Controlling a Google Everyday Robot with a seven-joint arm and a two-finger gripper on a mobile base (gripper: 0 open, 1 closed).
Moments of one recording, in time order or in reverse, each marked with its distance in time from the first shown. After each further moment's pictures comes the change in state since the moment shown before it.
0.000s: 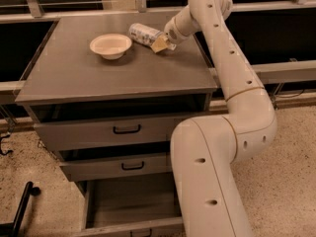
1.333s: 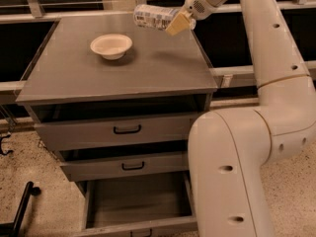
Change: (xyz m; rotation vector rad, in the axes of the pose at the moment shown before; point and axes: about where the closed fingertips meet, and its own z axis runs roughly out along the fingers) arm -0.021 0.027 -0.140 -0.048 0.027 -0.172
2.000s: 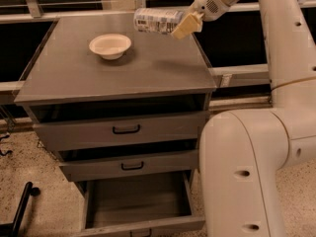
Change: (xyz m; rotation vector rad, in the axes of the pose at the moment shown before) arm 0.014 0.033 -0.033 -0.132 -0.021 -0.061
